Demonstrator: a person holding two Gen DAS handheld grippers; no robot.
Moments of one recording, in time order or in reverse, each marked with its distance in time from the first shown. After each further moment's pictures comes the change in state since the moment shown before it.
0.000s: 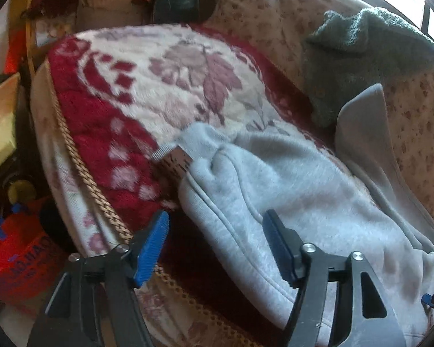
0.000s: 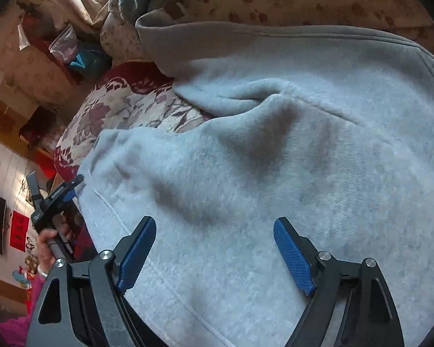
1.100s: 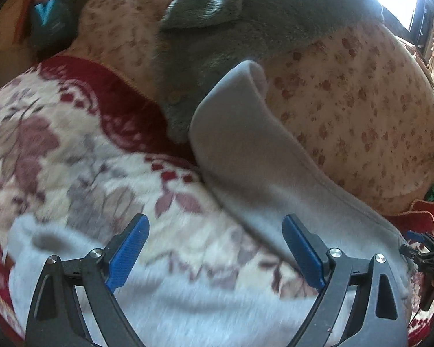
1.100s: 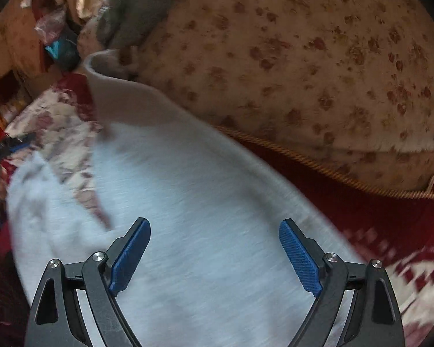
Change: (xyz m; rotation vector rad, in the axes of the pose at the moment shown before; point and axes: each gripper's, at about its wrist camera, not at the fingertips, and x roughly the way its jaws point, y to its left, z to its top) left arm 0.057 -0.233 0.082 0.261 0.092 -0.297; right arm -0.054 -0.086 0.143 -0.298 -0.098 -0.369
